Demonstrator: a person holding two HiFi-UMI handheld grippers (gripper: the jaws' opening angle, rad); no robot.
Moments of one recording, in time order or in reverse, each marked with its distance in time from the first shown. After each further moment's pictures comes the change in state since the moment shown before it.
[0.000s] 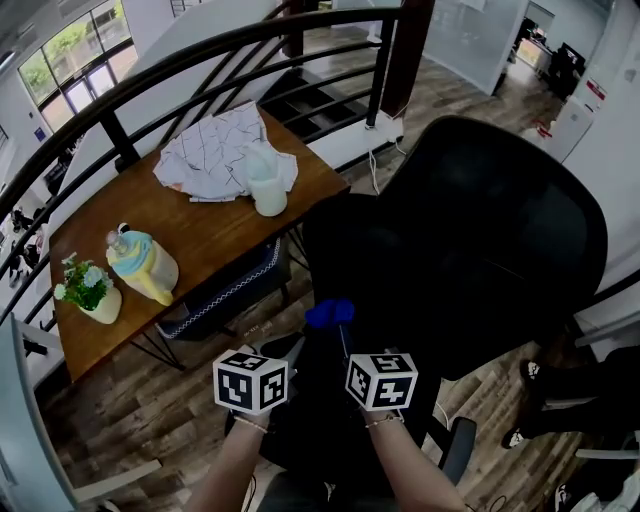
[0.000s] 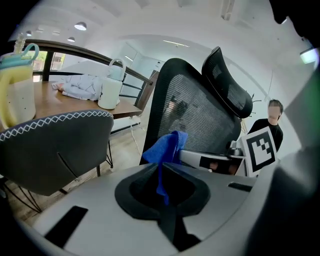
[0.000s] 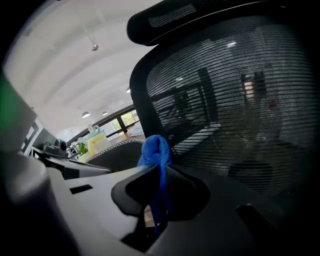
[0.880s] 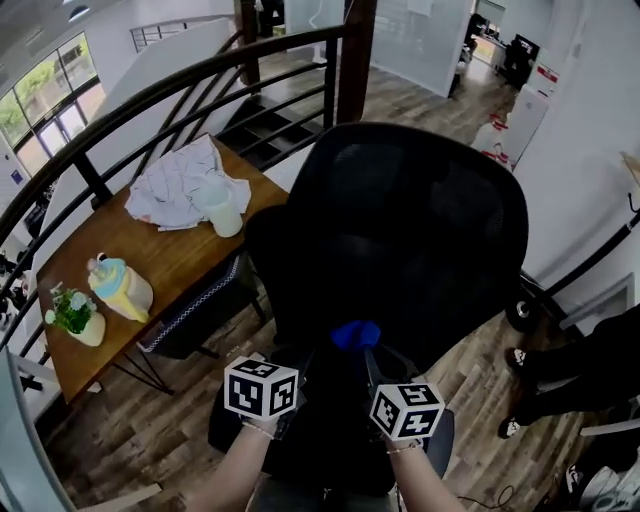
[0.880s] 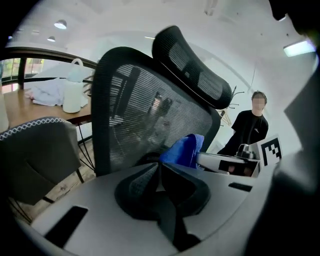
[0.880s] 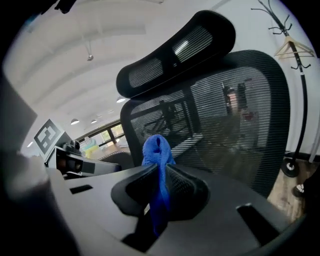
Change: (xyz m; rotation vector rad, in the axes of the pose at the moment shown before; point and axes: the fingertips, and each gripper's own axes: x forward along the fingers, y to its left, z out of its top) left arm 0.027 -0.114 0.000 0.118 0.031 -0.125; right arm -0.142 -0.077 0.009 0.041 -0.123 -0.130
